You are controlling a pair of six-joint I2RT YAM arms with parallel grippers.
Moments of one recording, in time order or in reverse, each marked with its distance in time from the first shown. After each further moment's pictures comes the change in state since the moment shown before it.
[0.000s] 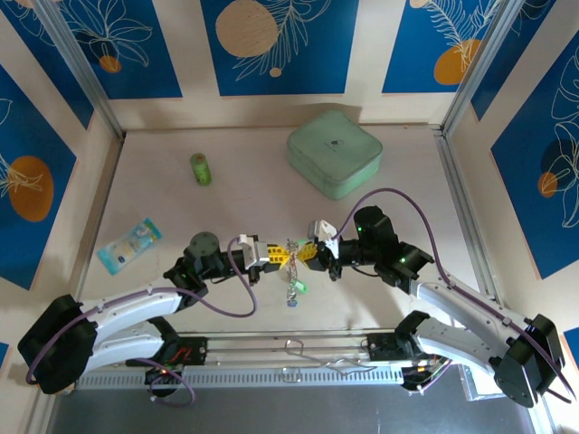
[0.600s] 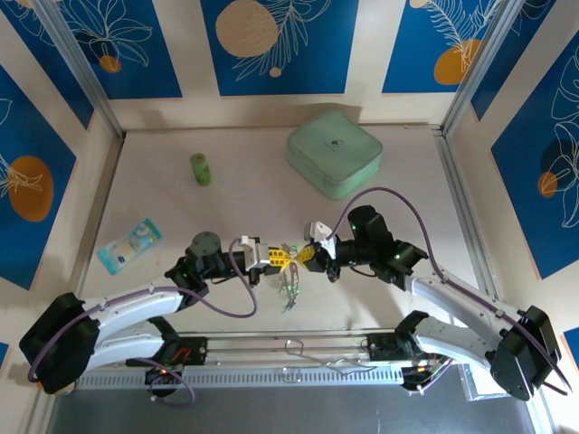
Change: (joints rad) left arm 0.000 0.017 0.001 -0.002 0.049 0.000; right arm 0.002 0.053 0.009 -0.035 0.000 -0.019
